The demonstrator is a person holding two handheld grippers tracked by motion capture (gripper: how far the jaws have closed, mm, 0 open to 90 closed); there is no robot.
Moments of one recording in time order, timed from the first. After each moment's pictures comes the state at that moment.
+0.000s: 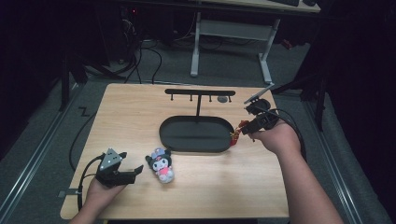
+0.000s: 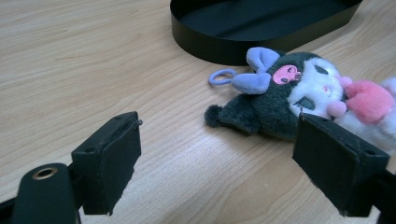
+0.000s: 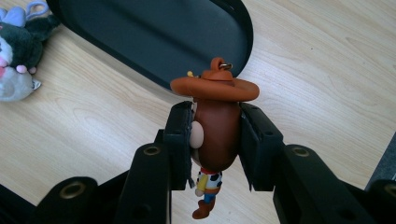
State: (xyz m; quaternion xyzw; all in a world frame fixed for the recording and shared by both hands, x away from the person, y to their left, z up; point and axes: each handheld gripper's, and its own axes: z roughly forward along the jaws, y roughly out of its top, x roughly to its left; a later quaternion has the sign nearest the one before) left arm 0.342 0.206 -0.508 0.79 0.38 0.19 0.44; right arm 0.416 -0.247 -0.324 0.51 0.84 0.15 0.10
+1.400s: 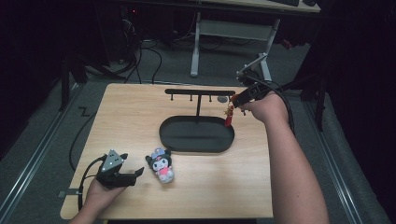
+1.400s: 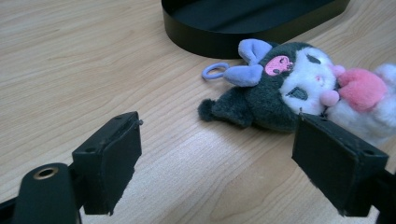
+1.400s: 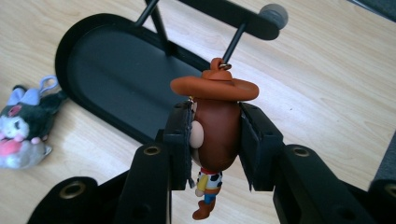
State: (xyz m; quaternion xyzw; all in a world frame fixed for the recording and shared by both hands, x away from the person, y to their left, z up) left arm 0.339 0.204 -0.509 0.80 0.36 0.19 0.43; right arm 0.483 -0.230 -0.288 0.53 0.82 0.17 0.11
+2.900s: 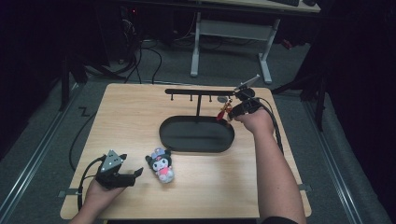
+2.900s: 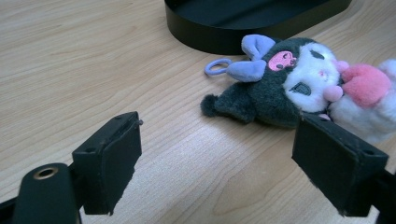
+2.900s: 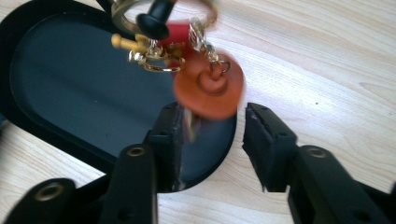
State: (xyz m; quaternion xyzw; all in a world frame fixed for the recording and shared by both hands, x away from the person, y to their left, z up) left arm 0.339 0.206 -0.509 0.80 0.37 0.19 0.43; right arm 0.509 -0.241 -0.379 0.57 0.80 0.18 0.09
